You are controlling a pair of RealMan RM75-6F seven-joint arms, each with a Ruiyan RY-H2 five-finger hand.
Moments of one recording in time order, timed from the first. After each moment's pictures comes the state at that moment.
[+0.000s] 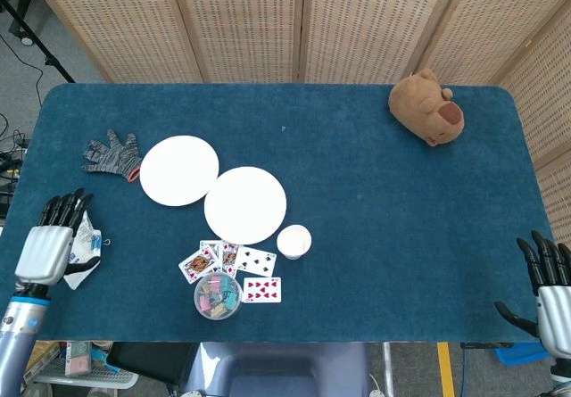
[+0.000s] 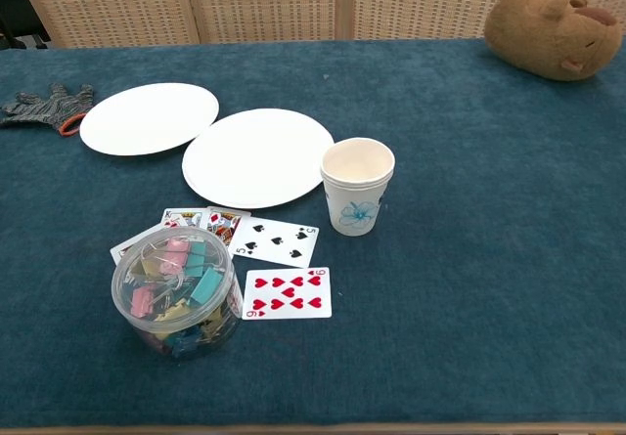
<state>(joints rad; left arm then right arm) -0.26 -1.26 -0.10 -1.52 1.41 1.30 0.09 -0.04 -1.10 0.05 -1.62 -1.59 1.65 0.00</state>
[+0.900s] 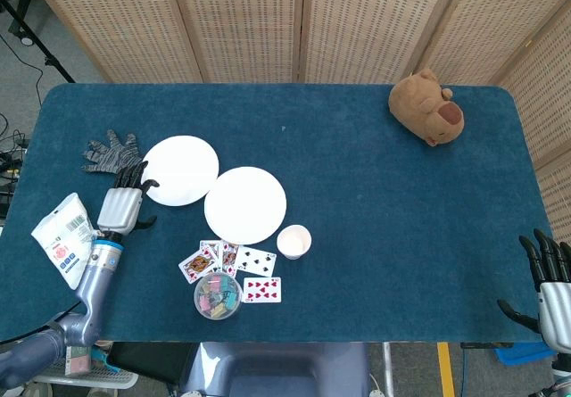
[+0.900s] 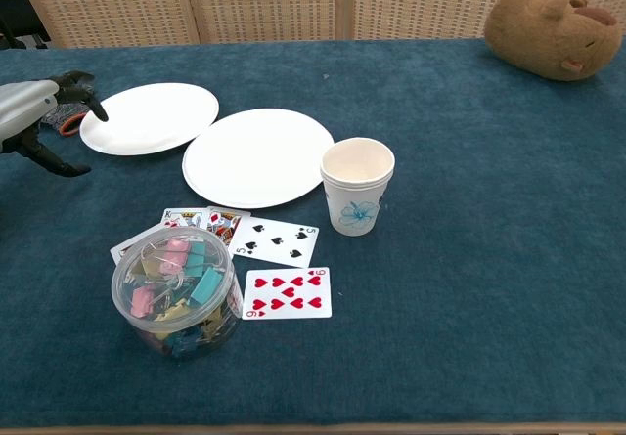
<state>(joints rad) -0.56 -1.73 -0.21 -0.88 1.32 1.03 -0.03 -0.03 -1.11 0.06 -1.59 -1.55 1.61 0.01</state>
